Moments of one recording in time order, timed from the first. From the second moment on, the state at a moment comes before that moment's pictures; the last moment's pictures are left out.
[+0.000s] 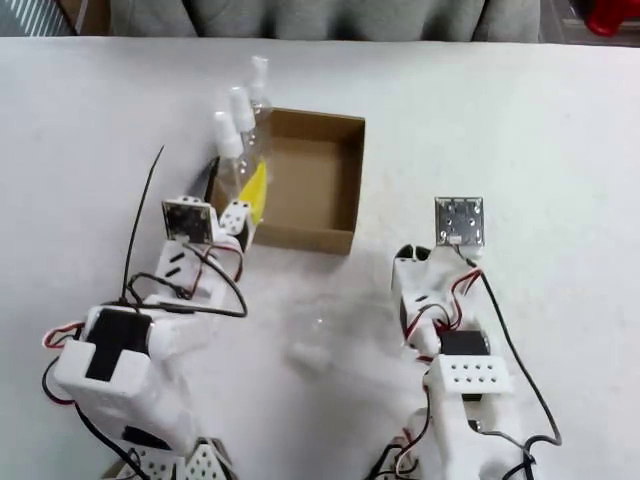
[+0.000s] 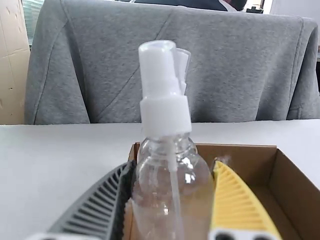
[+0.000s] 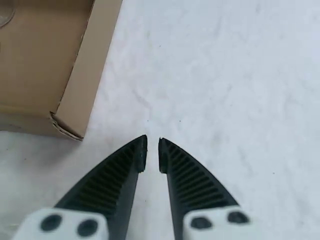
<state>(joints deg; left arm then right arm) 3.8 10.4 70.4 -68.9 5.8 -4.3 -51.6 81.1 17.6 0.2</state>
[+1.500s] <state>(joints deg) 2.2 10.4 71.5 -67.7 3.4 -4.1 -51.6 81.1 17.6 0.2</state>
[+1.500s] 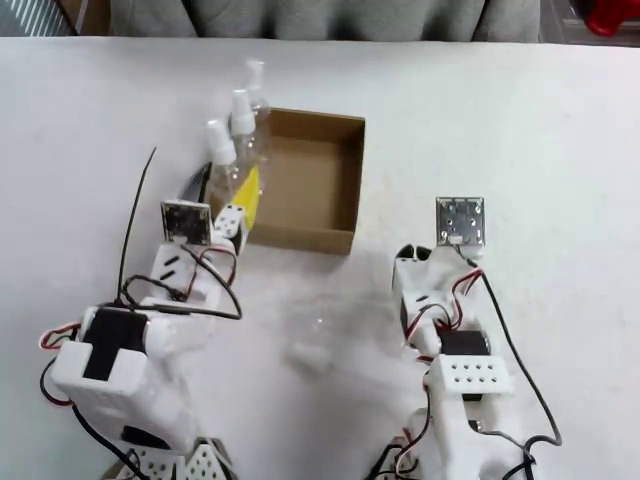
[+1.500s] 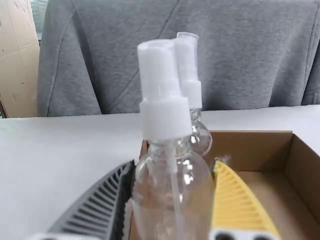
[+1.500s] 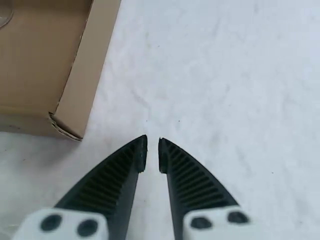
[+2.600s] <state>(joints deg) 1.2 -5.0 81.5 -61.5 4.5 -4.1 -51.6 81.1 17.6 0.2</state>
